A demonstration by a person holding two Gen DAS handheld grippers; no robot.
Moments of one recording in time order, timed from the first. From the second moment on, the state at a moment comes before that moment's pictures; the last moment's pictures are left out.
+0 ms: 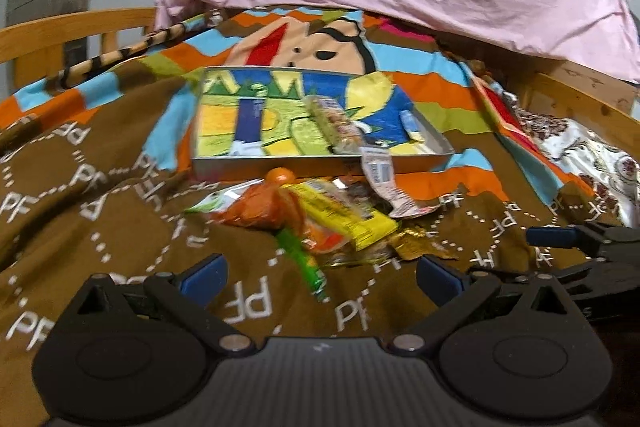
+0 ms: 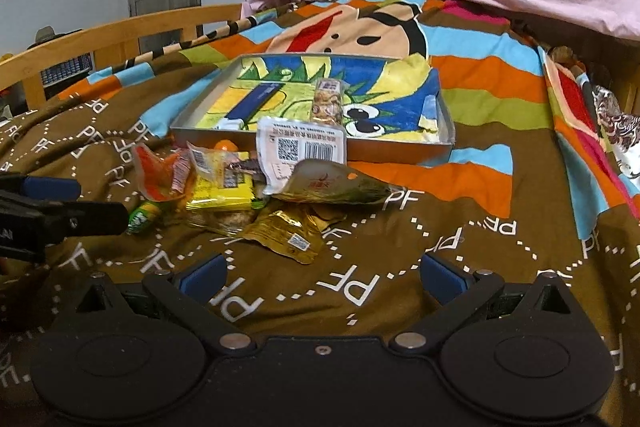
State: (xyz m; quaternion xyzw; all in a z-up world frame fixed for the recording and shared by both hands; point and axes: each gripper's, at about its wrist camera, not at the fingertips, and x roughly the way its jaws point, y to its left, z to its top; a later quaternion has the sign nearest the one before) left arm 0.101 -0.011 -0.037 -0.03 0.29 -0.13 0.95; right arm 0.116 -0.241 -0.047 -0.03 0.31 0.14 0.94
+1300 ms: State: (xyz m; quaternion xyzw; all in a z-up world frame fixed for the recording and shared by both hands) left arm 0.182 -0.014 -0.062 -0.02 0.45 -0.11 0.88; right arm 0.187 -0.218 -0.074 0.02 0.37 0.18 0.91
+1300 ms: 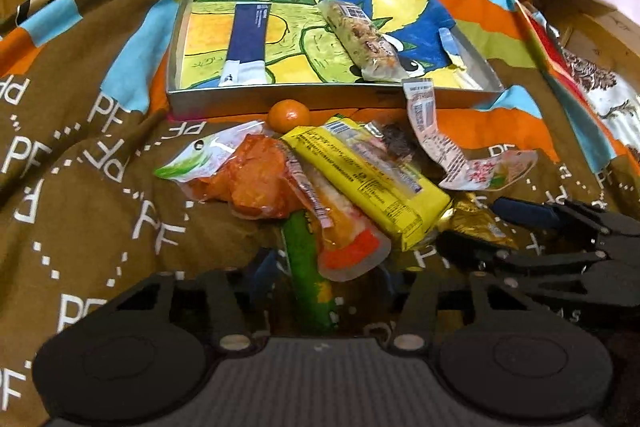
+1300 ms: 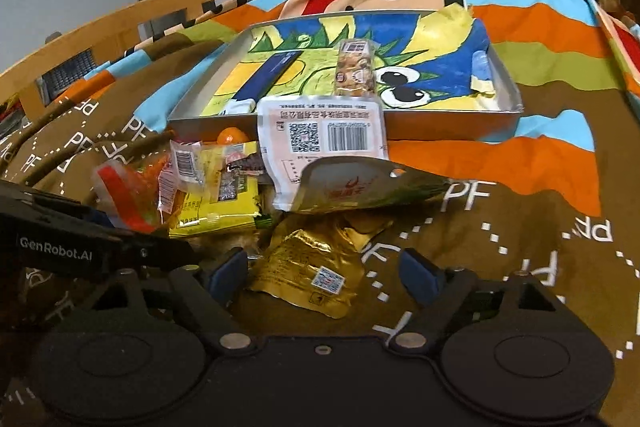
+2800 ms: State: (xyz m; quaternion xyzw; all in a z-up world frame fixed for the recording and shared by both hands) left arm 0.154 -0.013 -0.058 -0.06 0.47 -0.08 0.88; right arm 0.150 -0.216 -0.066 -0.02 0.37 0.16 0.91
